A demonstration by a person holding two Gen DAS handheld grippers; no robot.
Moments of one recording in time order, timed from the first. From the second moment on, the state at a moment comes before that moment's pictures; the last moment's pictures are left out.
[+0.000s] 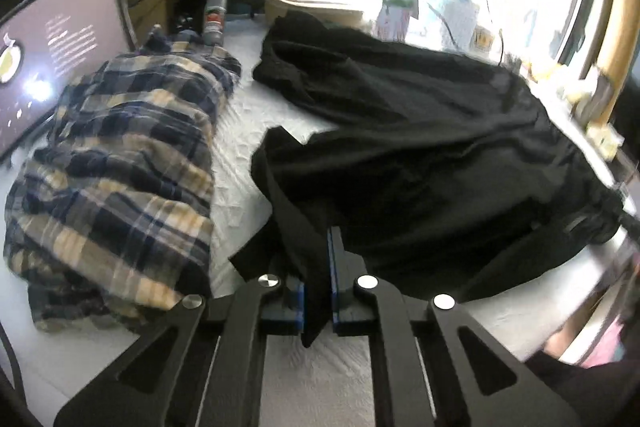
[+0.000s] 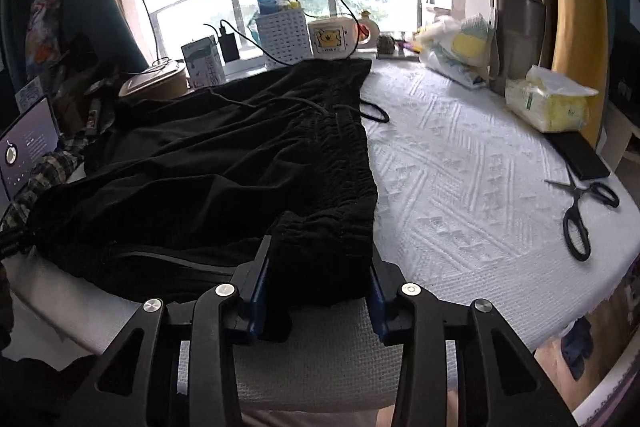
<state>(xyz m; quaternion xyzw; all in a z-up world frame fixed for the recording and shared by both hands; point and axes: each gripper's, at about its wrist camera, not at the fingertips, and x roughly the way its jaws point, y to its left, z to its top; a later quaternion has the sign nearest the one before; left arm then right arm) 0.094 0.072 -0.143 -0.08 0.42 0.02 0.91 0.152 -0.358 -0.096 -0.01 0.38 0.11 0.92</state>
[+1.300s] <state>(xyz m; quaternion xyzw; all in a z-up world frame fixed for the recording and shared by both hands) 0.132 0.085 -0.130 -0.03 0.44 -0.02 0.90 0.162 -0.381 -0.042 -0.02 0.35 0.08 0.93</state>
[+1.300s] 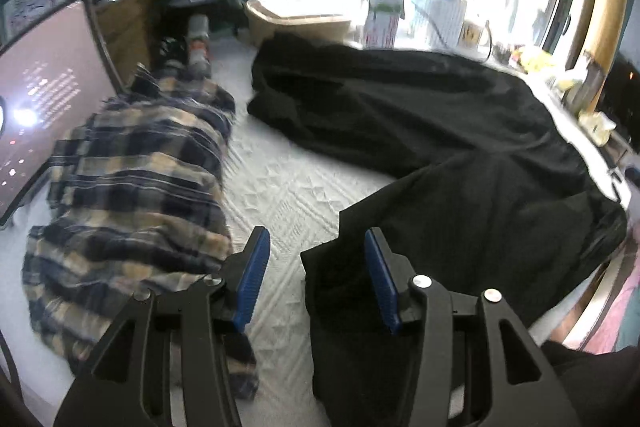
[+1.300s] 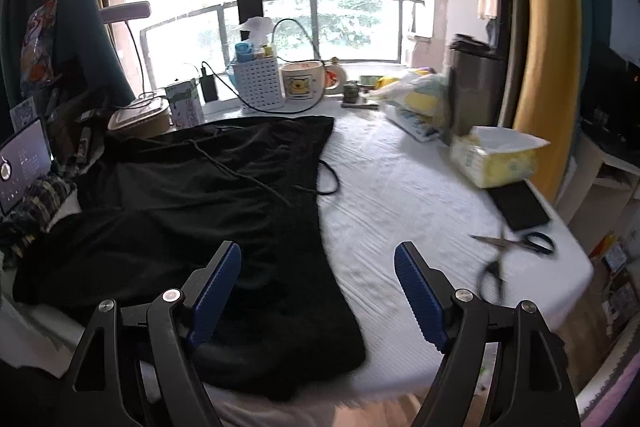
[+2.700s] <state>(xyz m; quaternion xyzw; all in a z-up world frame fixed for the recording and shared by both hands) 0.194 0.144 -0.098 -0.10 0.36 0.01 0.93 0.234 -0.343 -0.089 -0.05 0.39 0.04 0.92</state>
